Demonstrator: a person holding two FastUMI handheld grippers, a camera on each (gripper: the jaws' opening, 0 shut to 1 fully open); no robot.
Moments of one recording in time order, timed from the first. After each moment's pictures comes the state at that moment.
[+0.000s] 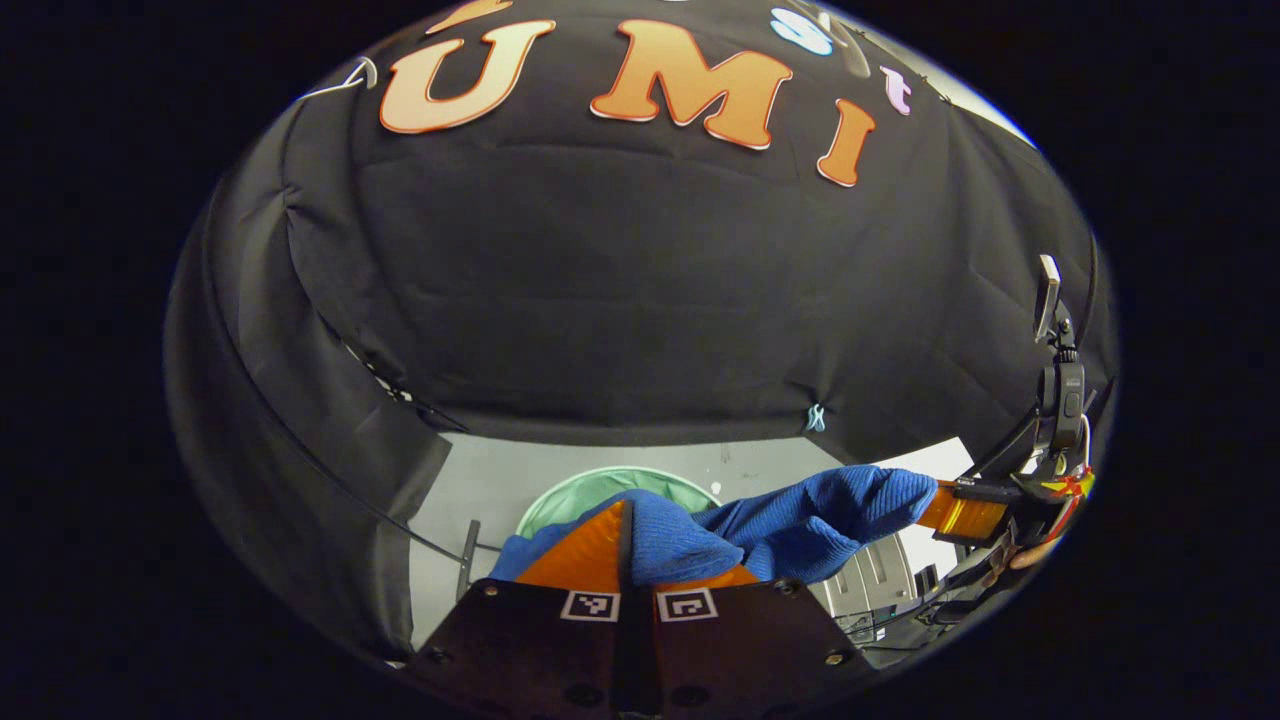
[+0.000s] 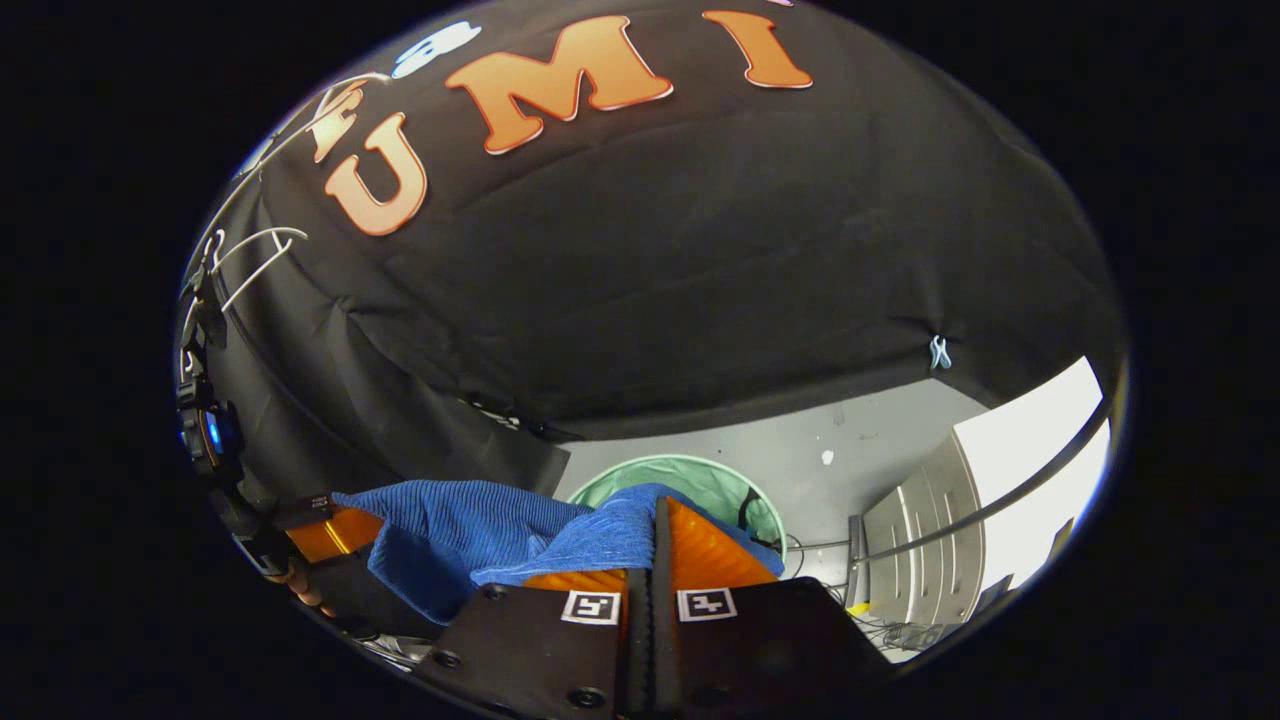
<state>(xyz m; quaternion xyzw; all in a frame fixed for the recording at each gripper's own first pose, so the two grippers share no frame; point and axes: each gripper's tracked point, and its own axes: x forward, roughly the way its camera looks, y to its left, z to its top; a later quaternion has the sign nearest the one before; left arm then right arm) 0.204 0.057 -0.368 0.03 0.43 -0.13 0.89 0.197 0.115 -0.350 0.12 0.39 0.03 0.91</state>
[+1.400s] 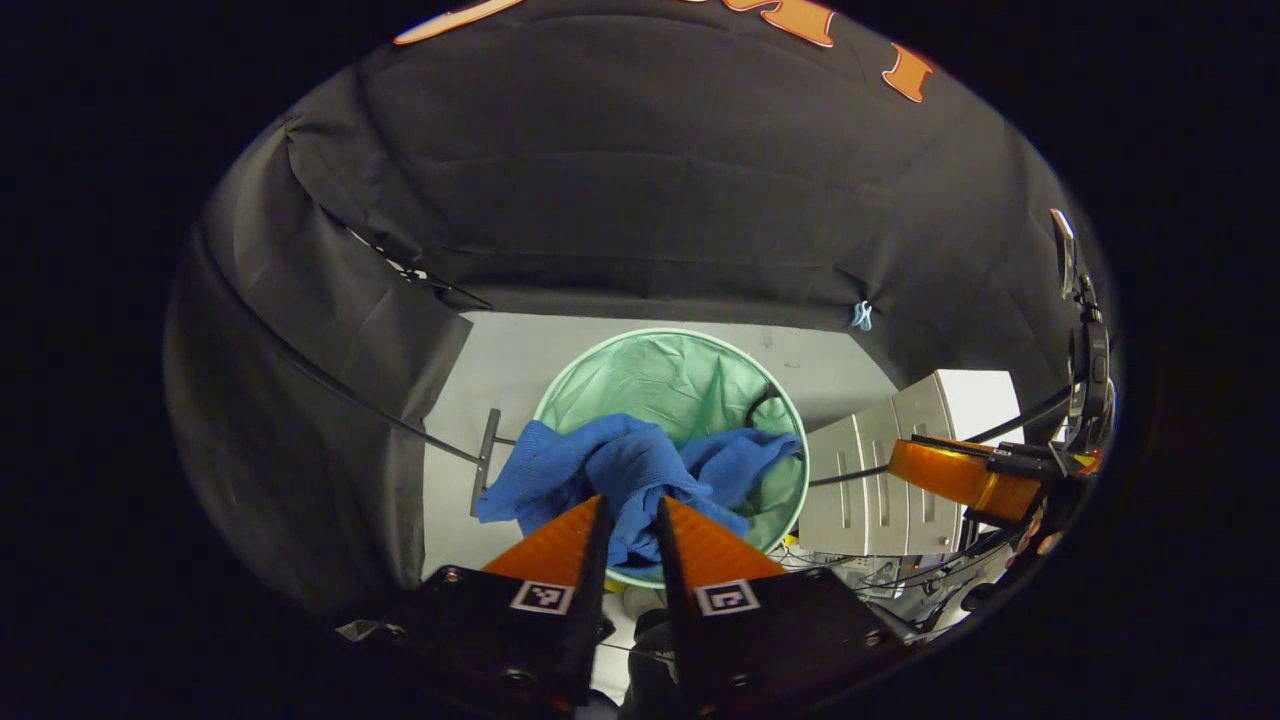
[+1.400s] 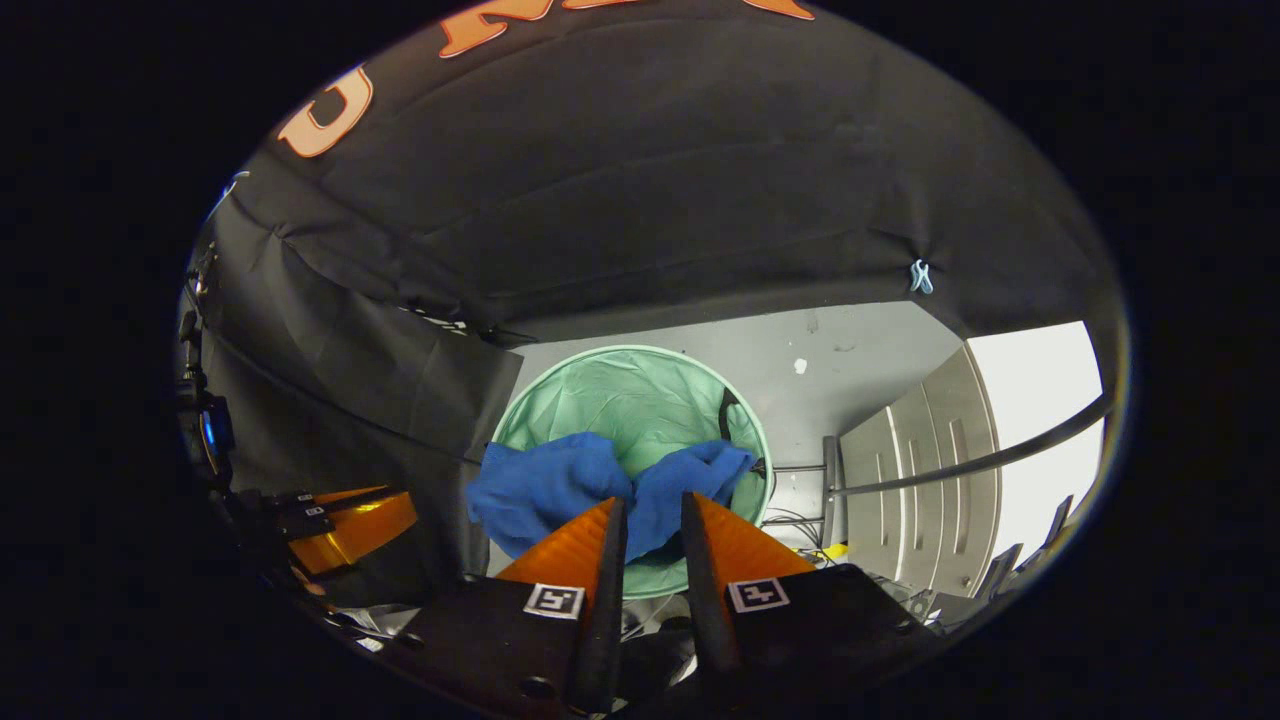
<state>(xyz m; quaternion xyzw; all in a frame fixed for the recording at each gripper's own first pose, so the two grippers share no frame) 0.156 0.105 -0.470 0.06 0.58 -0.08 0.81 0.180 0.115 -0.456 0.09 0.52 -0.01 0.85</state>
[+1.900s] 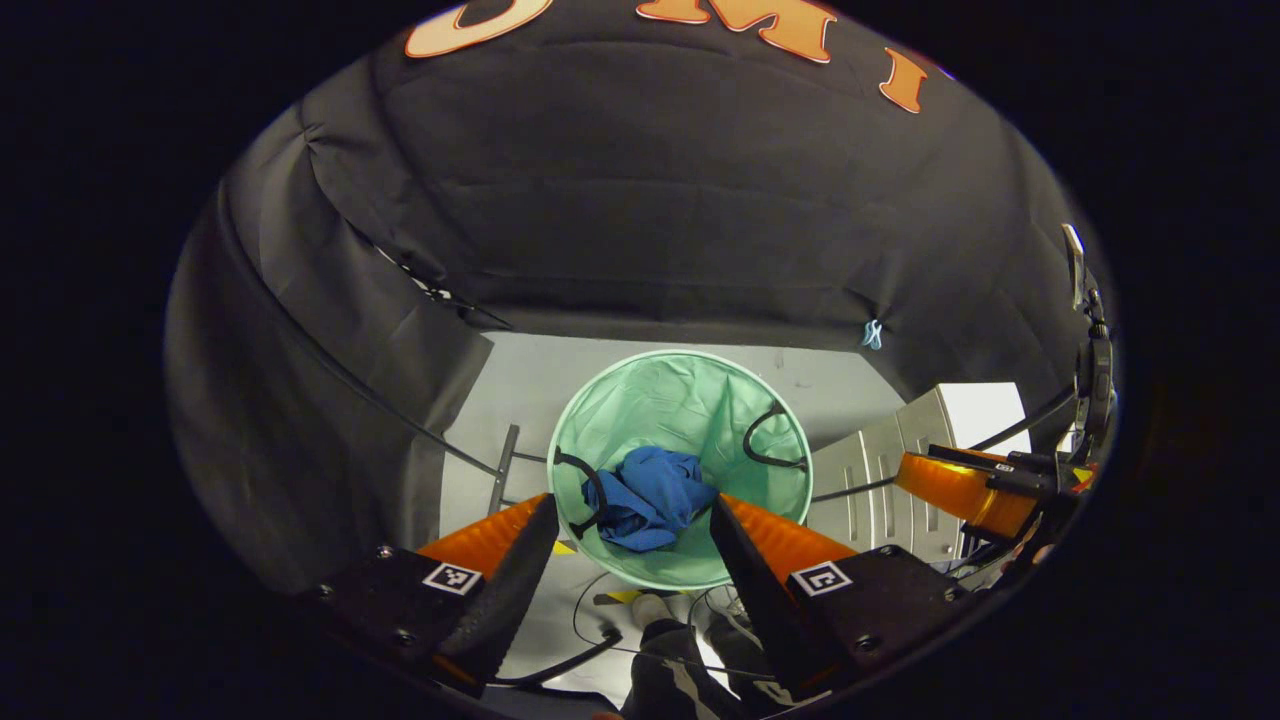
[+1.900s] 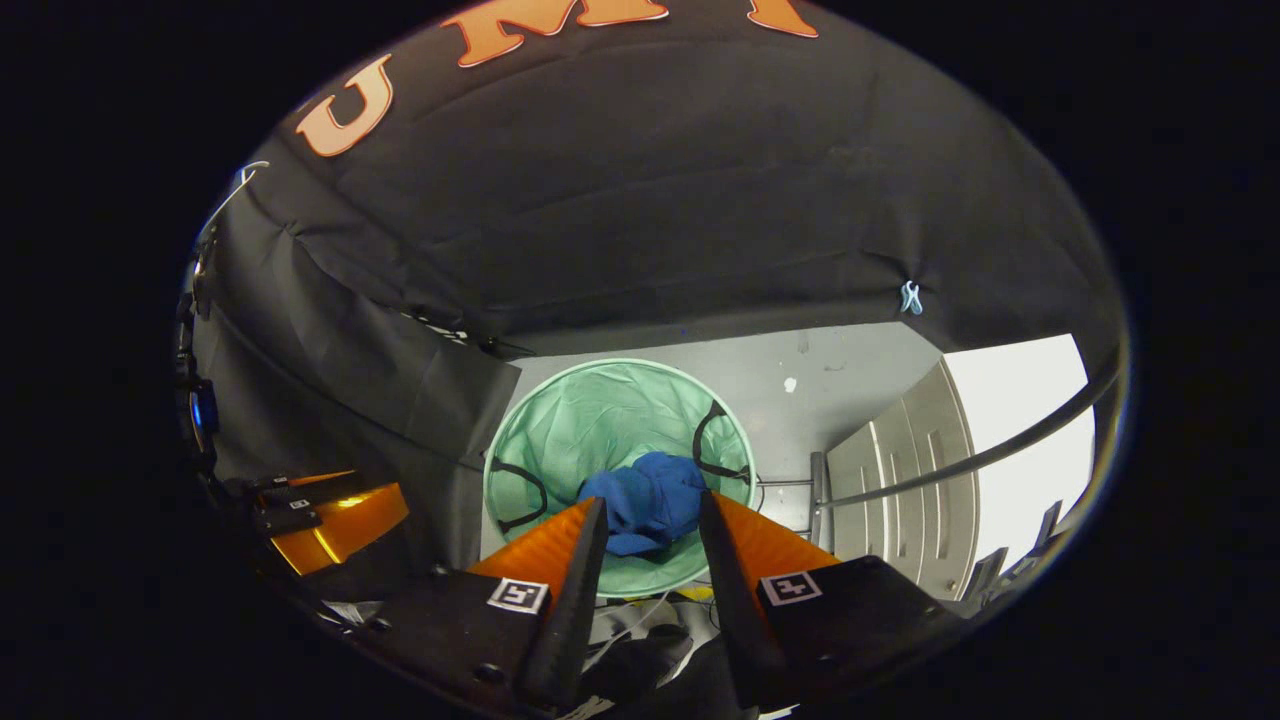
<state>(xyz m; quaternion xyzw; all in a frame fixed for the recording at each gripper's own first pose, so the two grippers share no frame) 0.153 0.109 -0.444 0.07 0.54 -0.06 0.84 0.161 0.108 -0.424 0.08 0.49 -0.01 0.87</state>
